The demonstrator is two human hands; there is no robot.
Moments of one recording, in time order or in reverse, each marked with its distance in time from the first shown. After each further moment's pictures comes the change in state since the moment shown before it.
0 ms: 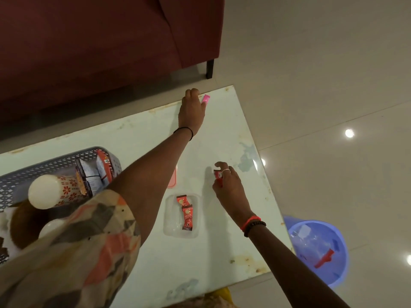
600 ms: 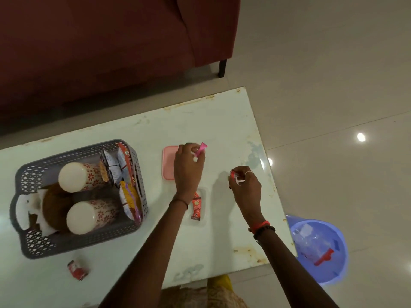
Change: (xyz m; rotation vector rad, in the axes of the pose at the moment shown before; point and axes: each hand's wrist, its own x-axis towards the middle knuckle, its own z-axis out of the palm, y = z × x) left_hand -0.162 -0.011 -0.032 -0.287 0.151 -0.254; right_hand -0.017 -0.002 -0.021 0.223 0.199 0.181
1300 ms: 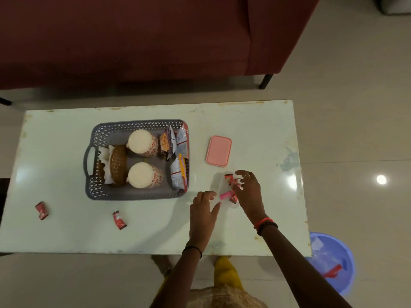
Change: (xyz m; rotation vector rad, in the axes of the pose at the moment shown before) left_hand -0.162 -0.068 -0.078 0.119 -0.103 -0.172; right_hand -0.075 -0.040 0.046 -0.116 -0.297 -0.152
